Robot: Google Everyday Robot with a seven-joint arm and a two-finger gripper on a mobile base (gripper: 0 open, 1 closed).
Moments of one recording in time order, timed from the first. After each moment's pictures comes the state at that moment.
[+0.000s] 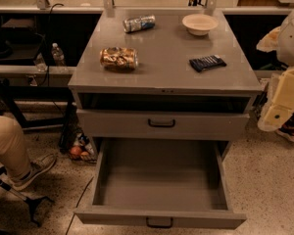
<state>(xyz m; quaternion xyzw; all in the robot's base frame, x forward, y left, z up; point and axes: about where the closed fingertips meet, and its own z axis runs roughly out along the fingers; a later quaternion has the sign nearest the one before) 0.438 -0.216 0.978 -0.60 0.78 -0.04 0.16</state>
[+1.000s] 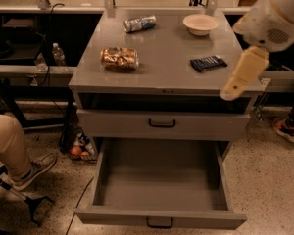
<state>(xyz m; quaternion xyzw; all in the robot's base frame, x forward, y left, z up) 0.517 -0.186 0.977 -0.58 0.78 -0.02 0.24</state>
